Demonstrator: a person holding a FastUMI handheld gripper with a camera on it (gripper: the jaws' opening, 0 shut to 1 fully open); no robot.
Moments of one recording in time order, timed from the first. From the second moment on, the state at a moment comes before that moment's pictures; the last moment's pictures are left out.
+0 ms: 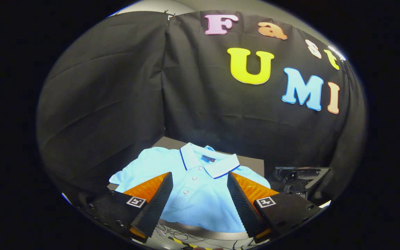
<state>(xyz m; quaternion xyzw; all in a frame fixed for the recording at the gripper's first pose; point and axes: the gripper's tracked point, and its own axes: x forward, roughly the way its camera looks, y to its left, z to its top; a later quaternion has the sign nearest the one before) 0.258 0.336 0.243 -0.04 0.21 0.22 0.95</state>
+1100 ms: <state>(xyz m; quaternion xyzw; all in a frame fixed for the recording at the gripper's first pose) 0.282 0.359 0.148 -0.06 0.29 0.22 0.93</state>
